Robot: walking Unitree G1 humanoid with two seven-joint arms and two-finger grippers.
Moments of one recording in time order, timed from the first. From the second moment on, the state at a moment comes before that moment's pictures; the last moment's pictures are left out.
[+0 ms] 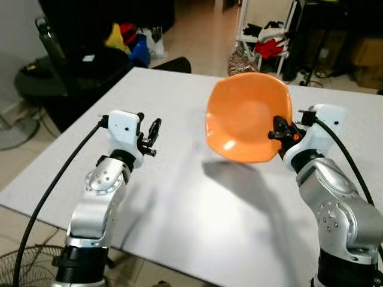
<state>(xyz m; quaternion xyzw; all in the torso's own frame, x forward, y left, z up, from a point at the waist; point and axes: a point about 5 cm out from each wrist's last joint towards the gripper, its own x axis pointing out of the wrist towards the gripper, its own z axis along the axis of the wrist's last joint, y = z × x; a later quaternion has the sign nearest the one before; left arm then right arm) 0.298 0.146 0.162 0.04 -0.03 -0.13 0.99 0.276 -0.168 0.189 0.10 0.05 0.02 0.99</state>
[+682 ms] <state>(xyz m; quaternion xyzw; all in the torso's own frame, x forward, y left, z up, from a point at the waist) 0.304 0.133 0.168 0.05 -0.04 -0.16 0.99 0.274 -0.182 0.186 0.11 0.05 -0.03 0.99</state>
